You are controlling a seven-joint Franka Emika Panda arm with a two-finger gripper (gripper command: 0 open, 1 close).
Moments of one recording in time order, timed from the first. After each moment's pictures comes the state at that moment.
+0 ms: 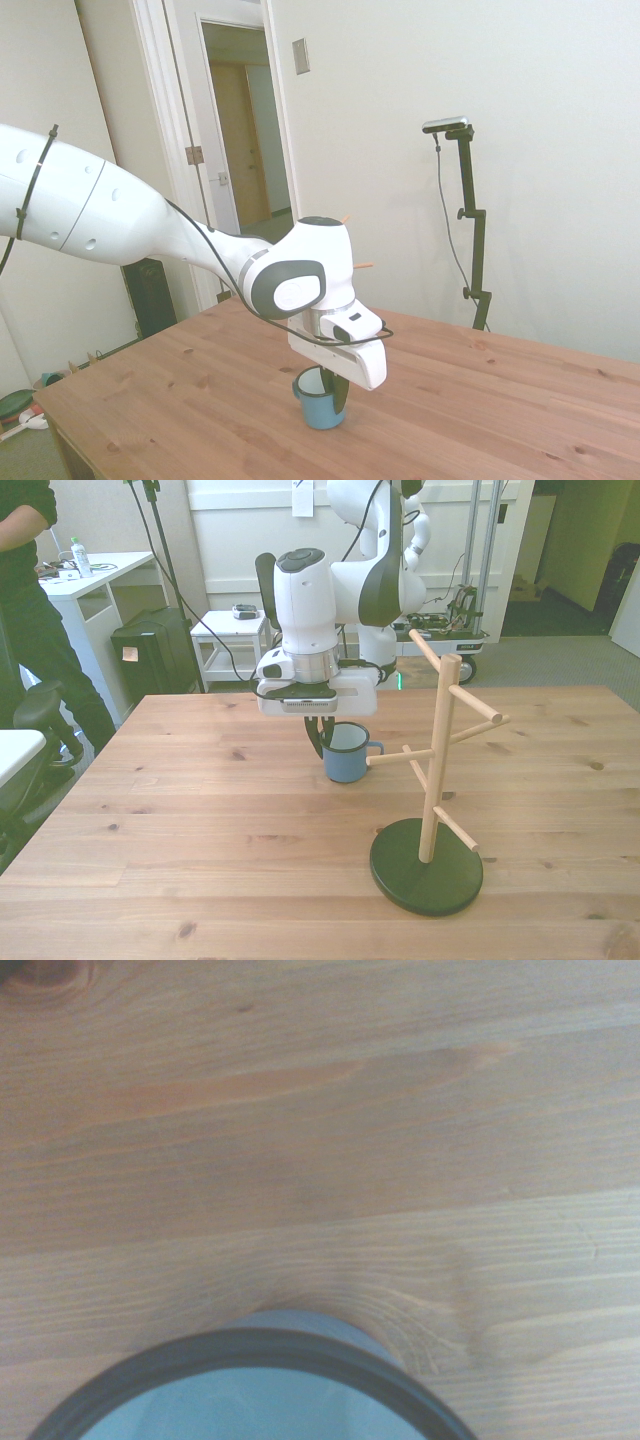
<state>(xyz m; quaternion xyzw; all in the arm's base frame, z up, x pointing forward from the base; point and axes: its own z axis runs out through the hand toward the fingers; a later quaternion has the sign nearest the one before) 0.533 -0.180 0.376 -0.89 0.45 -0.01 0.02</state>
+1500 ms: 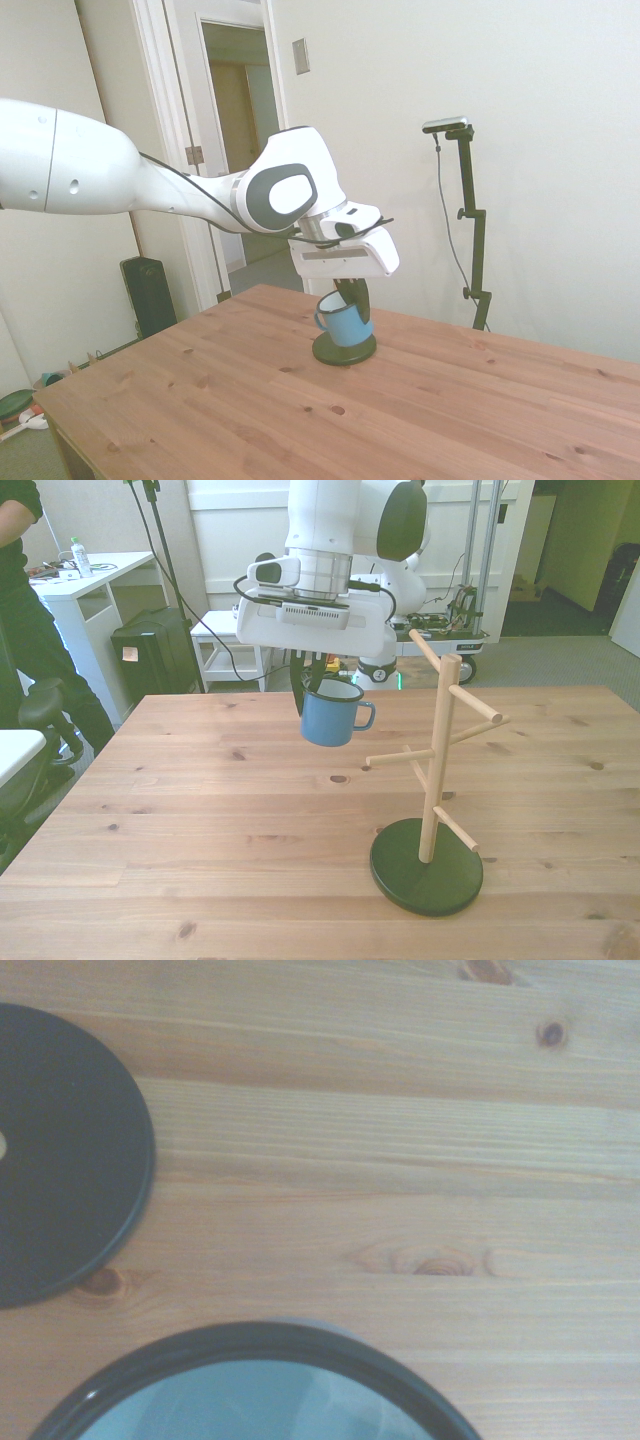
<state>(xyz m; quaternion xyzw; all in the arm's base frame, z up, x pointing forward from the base) 0.586 -0.161 0.515 -0.91 0.39 -0.13 -0.04</state>
